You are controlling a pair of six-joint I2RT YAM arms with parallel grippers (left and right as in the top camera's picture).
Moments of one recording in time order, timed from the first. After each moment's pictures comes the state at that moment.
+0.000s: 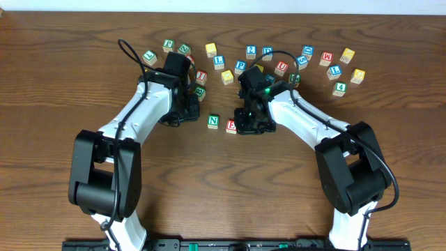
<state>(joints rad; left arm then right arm) -0.26 1.89 1.32 -0.82 0.13 -0.37 0.52 2.01 1.38 -0.75 -0.25 0.44</state>
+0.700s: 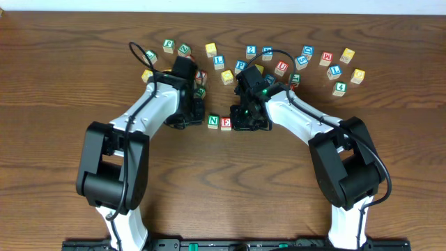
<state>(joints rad) -0.29 1.95 1.32 -0.80 0.14 -0.37 0.52 2.06 1.38 -0.63 -0.29 0.46</state>
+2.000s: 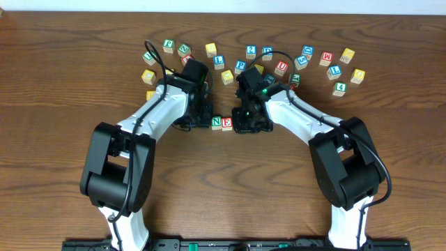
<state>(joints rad) -0.35 1.95 1.32 -0.79 0.15 -0.29 0.52 2.06 1.38 -0.70 -0.27 0.44</state>
